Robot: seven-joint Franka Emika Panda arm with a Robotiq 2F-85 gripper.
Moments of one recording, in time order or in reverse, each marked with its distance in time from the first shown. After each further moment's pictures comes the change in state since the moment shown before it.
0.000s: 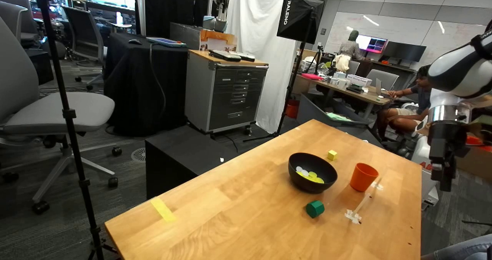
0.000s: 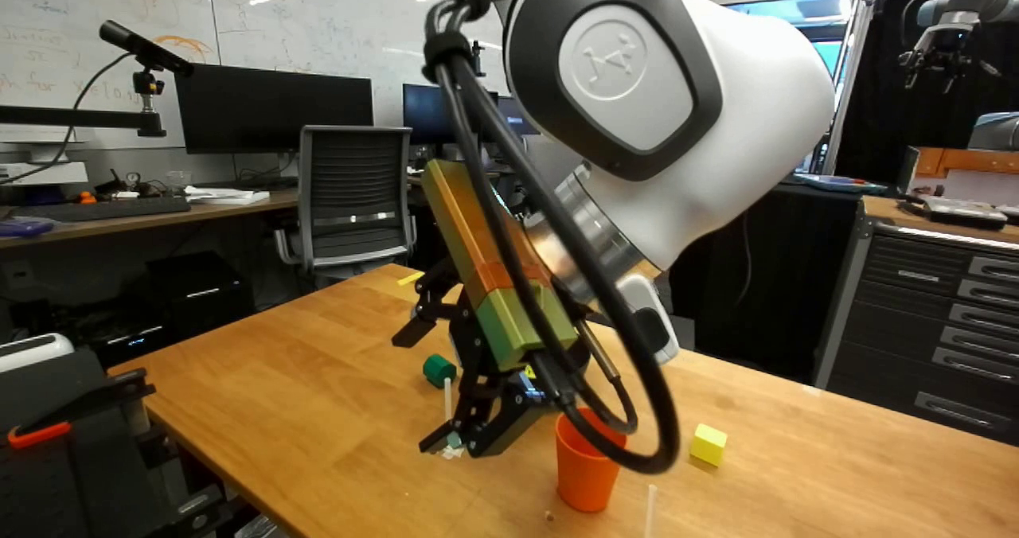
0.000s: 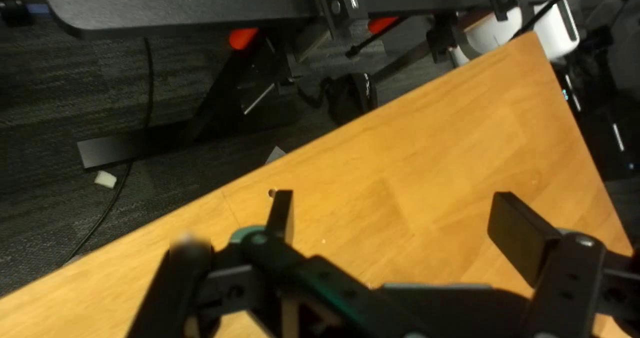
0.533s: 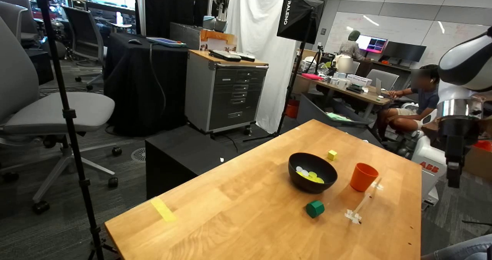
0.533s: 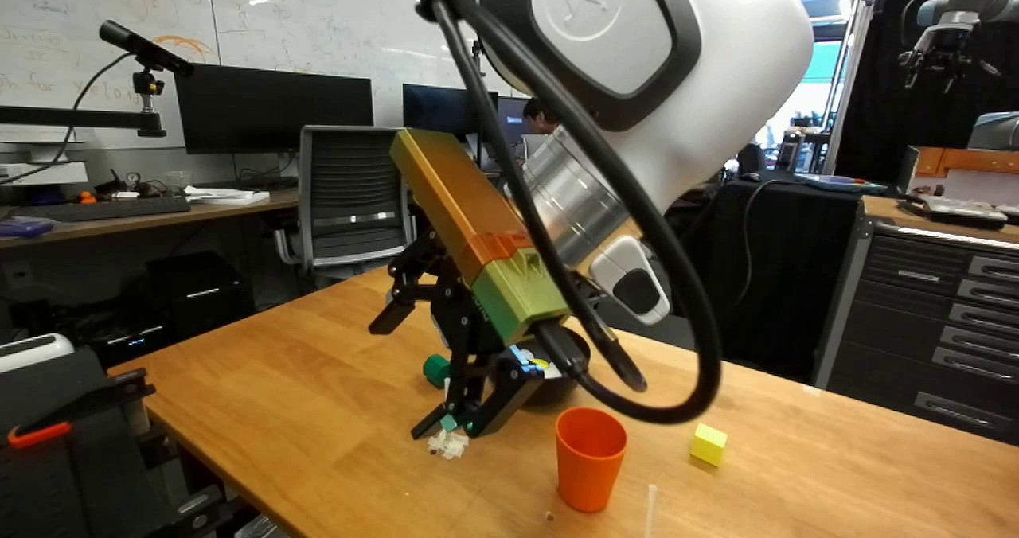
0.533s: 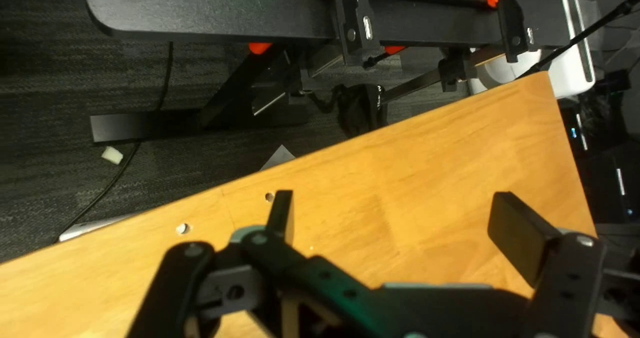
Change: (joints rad) arm 0.015 -0.090 -0.006 -0.065 -0.051 0.017 -0.091
